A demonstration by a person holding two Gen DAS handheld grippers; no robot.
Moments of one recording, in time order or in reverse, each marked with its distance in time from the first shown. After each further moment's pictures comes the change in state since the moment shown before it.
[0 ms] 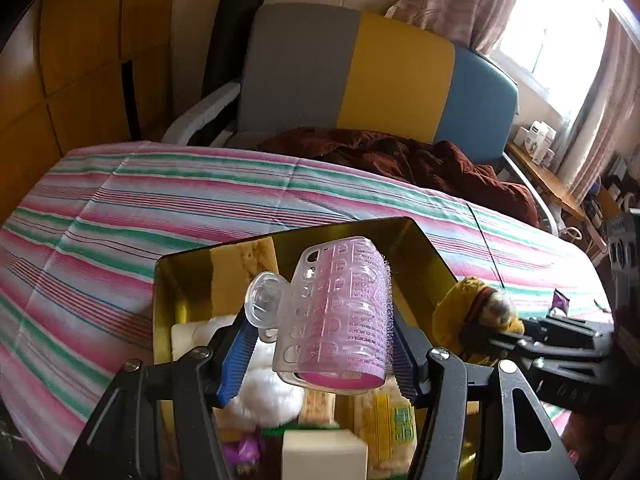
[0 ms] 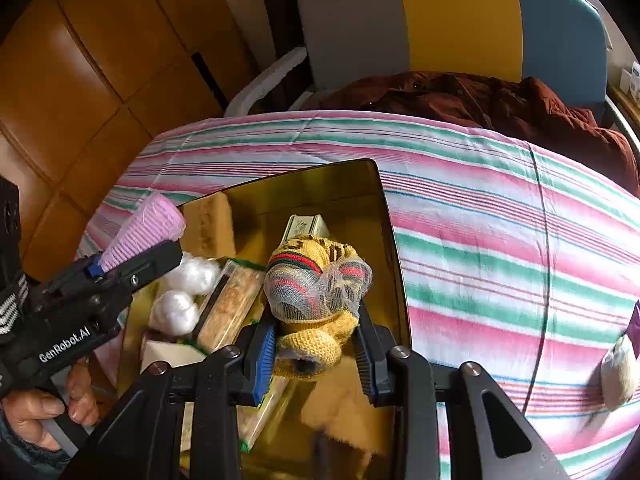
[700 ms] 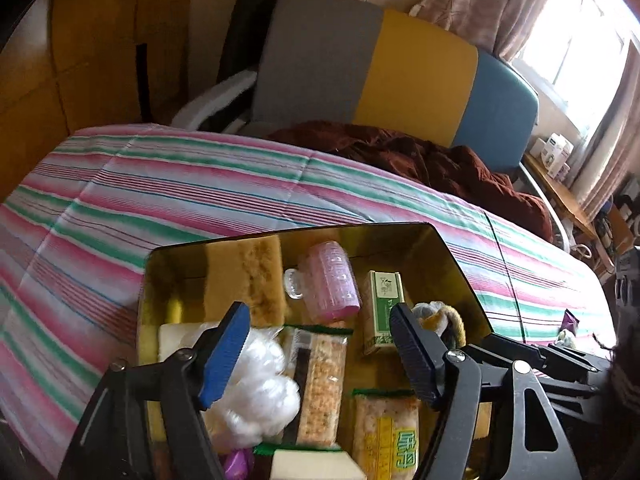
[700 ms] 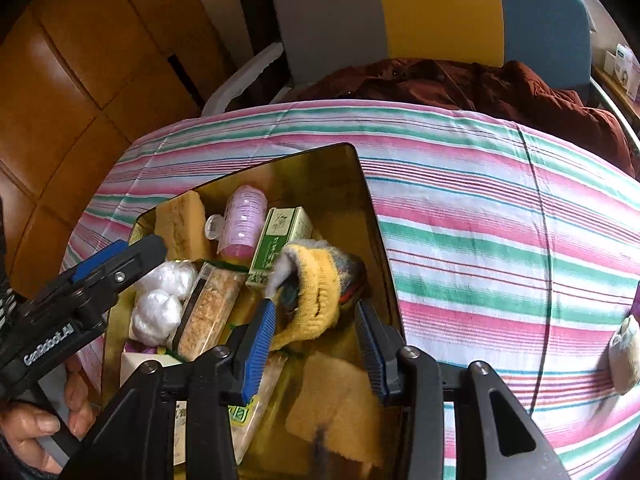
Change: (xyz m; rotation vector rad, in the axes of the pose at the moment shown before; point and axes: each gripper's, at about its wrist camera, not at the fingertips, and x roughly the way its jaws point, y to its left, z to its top) left arm 0.013 0.003 -0.002 -0.064 -0.002 0.037; right arm 0.014 -0.009 -0.006 0.057 0.007 -0.034
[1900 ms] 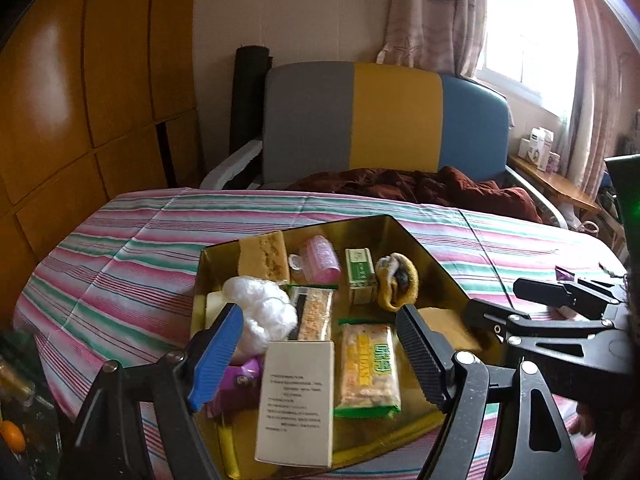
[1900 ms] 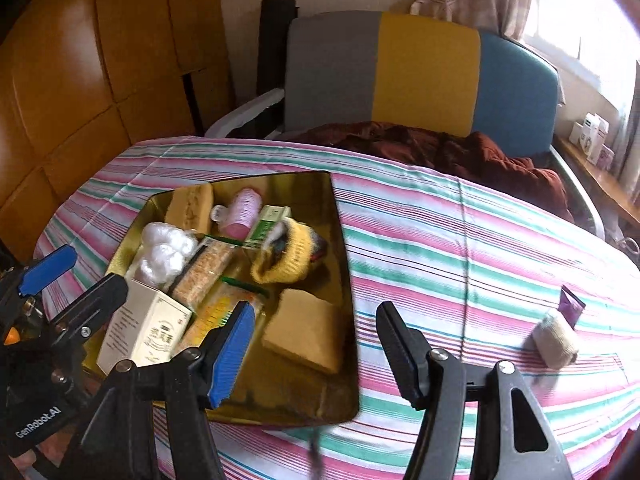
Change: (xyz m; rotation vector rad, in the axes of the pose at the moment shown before) left arm -0.102 -0.045 -0.094 0.155 -0.236 0.099; right arm -0.081 0.010 -0.073 -0.156 -0.209 -0.171
